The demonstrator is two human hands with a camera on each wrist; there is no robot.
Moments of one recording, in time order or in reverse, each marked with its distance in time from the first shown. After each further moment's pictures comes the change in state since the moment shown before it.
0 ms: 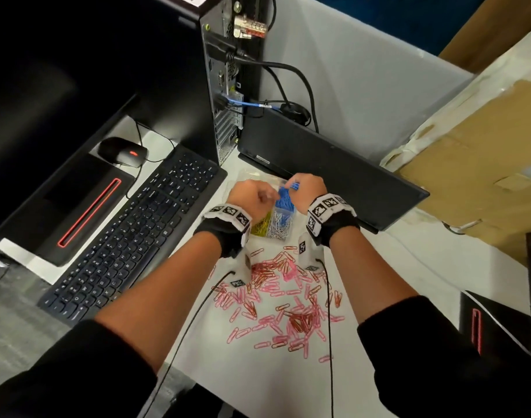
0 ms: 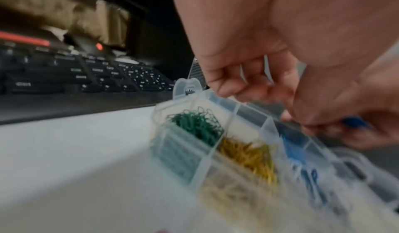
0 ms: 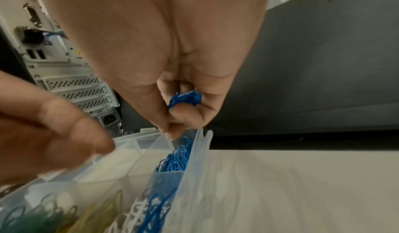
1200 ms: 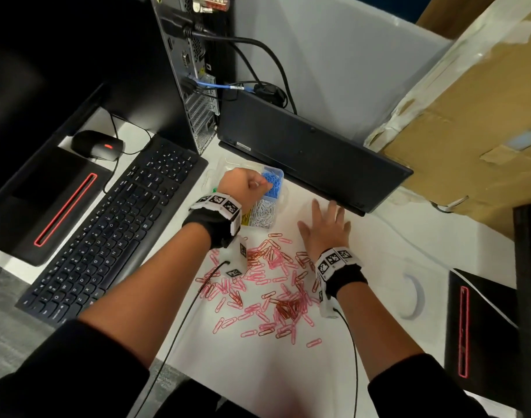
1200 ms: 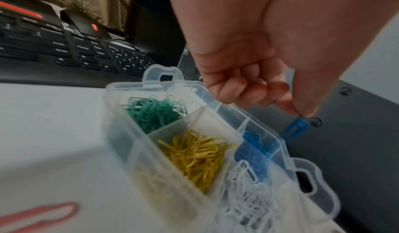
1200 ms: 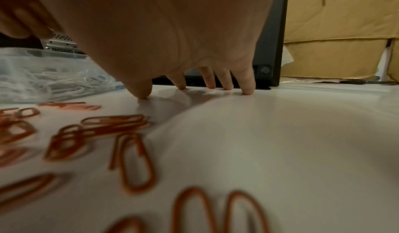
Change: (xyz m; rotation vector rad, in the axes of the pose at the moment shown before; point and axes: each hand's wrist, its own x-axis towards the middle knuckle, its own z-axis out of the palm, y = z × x) left_hand 0.007 0.012 0.024 -0.052 0.038 -0.086; right_hand -0.073 0.112 0.058 -0.350 0.020 0.191
